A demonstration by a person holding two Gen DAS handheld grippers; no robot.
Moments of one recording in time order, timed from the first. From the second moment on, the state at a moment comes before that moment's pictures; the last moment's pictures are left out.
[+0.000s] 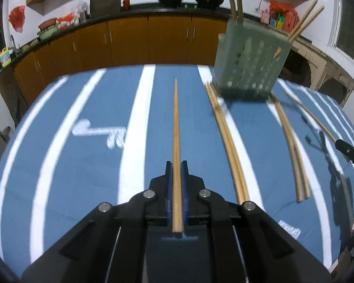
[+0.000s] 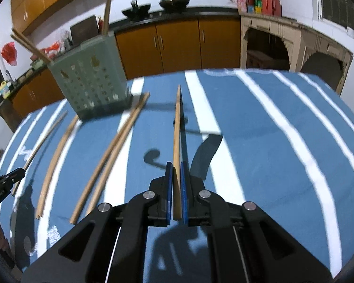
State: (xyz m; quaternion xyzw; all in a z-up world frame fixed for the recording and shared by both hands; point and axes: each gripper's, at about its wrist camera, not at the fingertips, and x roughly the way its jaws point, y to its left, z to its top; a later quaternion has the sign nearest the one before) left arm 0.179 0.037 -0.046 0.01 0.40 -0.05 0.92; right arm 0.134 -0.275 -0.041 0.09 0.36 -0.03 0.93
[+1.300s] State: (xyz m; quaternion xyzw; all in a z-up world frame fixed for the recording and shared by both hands) left arm 0.159 0.047 0.099 -0.05 0.21 -0.08 0.97; right arm 0.126 -0.284 0.088 0.12 0.18 0.03 0.98
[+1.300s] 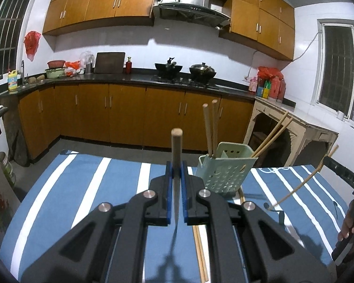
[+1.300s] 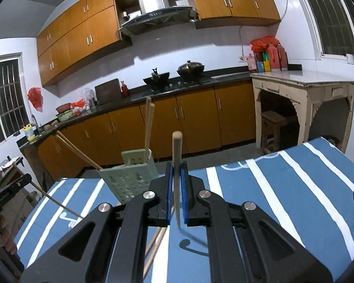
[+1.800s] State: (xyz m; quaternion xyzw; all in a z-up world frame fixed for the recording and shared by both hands) left arm 0.176 -0.003 0.181 -0.06 0.13 -0.12 0.98; right arm 0.143 -0.249 0.174 0.11 0.06 0.08 0.99
